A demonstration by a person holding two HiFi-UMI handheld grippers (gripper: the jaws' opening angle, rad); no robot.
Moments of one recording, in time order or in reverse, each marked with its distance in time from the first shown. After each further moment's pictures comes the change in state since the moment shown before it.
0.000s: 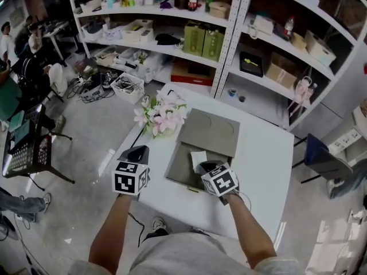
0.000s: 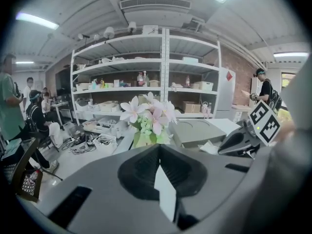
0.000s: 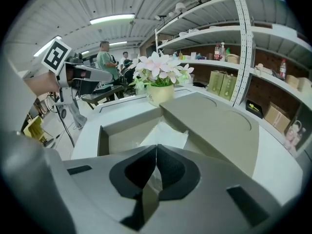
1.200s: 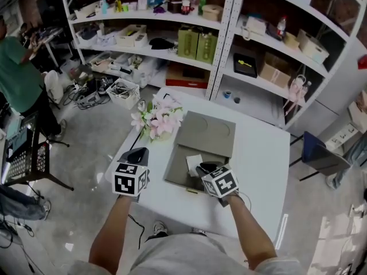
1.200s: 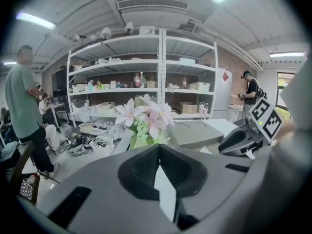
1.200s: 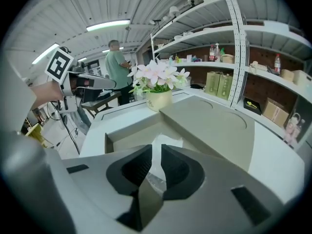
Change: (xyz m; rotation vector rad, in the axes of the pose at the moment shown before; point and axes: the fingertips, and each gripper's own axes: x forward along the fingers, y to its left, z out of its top) left arm 0.004 -0.004 0.005 0.020 -0.010 -0.035; right arm -0.014 0.004 0.008 0.058 -0.049 0.003
